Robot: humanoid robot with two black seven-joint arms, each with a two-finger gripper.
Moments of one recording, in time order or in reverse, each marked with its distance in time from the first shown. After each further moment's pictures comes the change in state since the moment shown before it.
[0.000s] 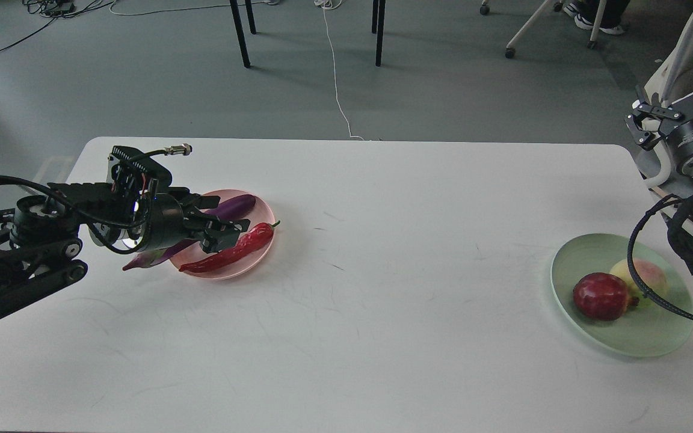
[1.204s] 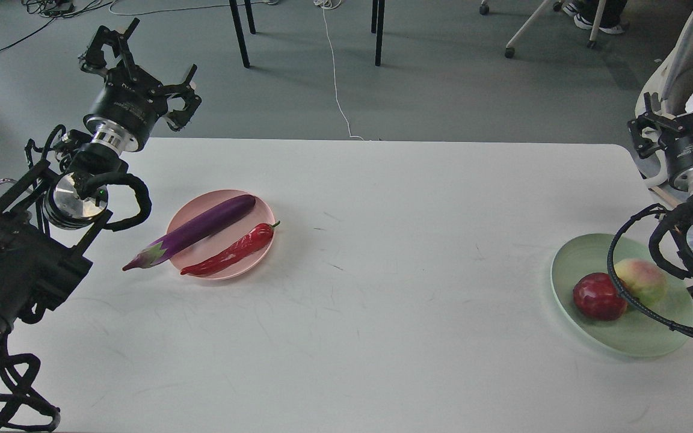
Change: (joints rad) left arm 0.224 -0.413 -0.804 0.440 -1.780 -0.132 0.009; right arm -0.064 0.086 0.106 -0.011 0.120 0.000 0.023
